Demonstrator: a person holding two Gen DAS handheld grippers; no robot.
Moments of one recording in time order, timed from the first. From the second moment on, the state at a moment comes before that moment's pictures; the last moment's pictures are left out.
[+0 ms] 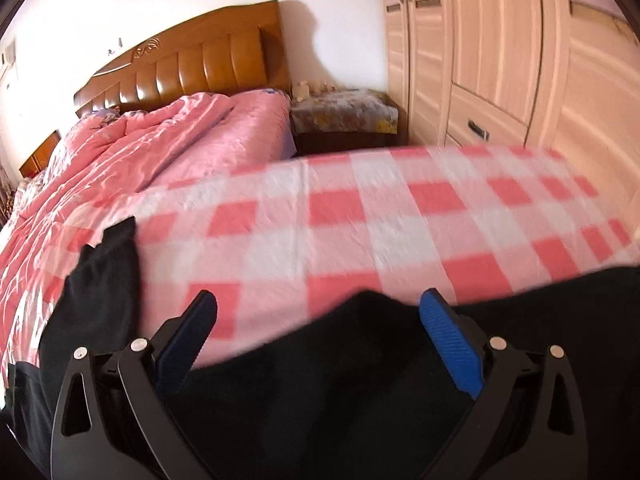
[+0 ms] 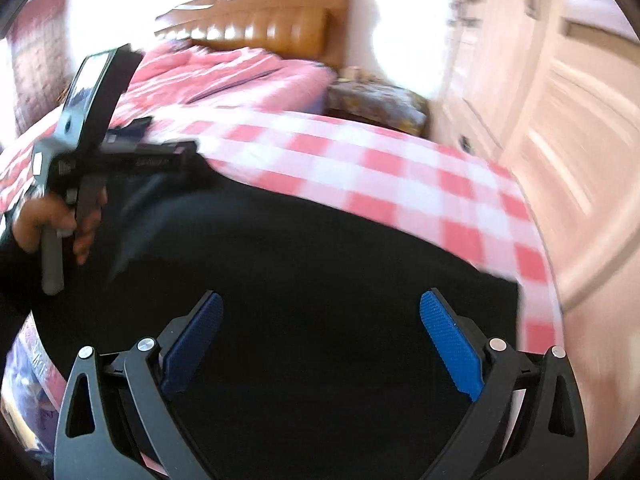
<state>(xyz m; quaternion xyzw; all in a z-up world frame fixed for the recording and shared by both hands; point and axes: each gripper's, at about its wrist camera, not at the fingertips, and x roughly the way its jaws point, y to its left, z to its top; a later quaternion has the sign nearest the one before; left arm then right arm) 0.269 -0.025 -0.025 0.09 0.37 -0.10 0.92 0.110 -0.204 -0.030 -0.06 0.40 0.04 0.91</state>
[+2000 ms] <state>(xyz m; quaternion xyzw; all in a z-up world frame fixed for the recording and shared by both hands) 0.098 0.467 -0.051 -0.27 0.34 0.09 0.90 0.197 -0.107 -0.081 -0.04 0.46 0.10 0.88</state>
